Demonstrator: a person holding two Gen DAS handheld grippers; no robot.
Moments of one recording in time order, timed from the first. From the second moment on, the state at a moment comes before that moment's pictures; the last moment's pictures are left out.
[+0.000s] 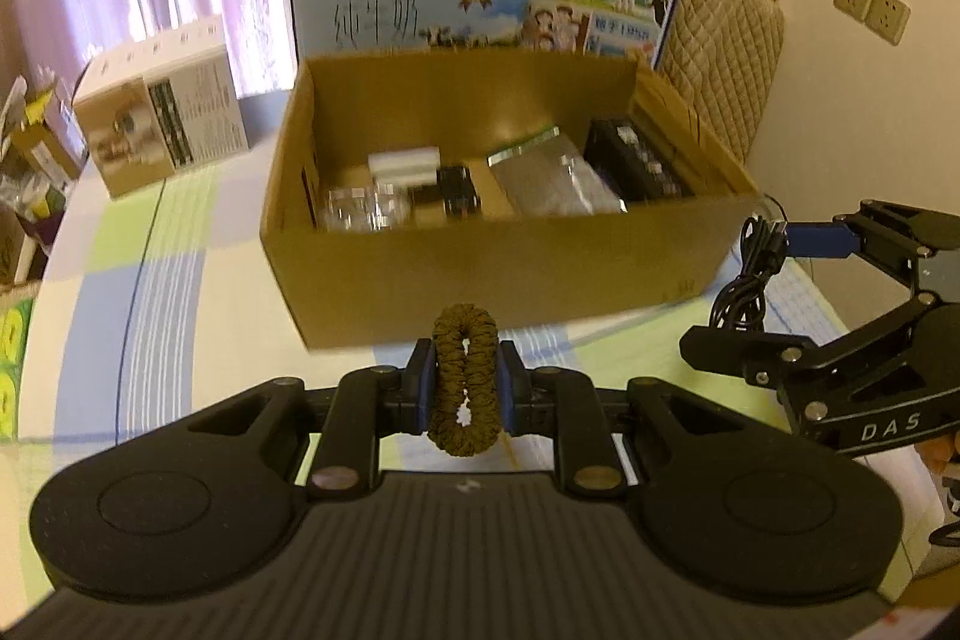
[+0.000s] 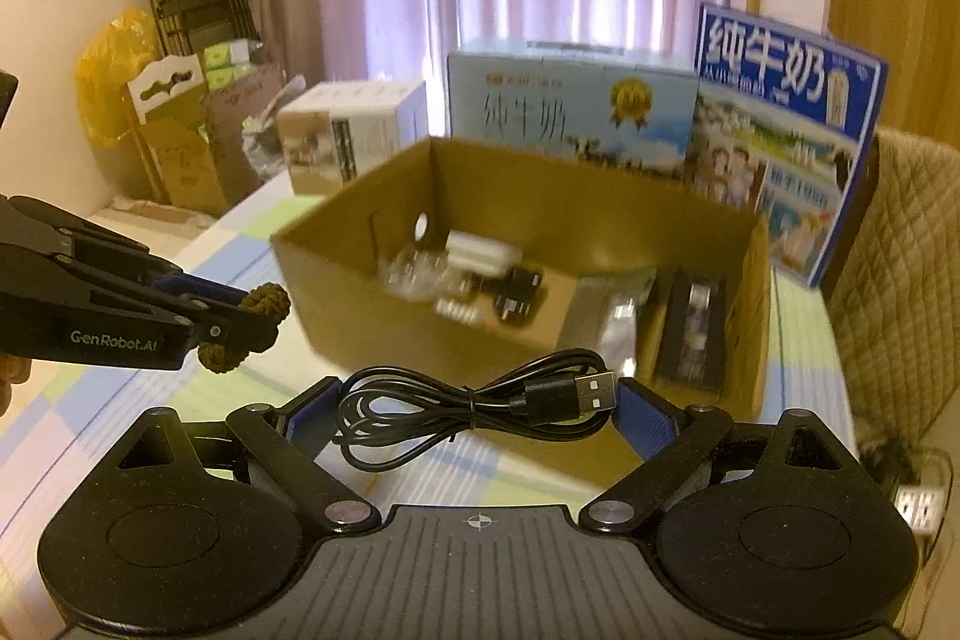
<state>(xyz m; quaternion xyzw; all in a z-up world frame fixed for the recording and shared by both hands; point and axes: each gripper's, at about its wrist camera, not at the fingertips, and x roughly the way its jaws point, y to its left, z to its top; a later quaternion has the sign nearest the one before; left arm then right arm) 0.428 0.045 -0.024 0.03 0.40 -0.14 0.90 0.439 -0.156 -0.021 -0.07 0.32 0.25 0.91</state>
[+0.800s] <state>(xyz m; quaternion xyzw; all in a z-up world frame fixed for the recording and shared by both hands) 0.557 0.024 -0.023 0.04 0.42 -0.14 0.90 0.568 -0.148 -0.041 -0.09 0.33 0.26 0.90</state>
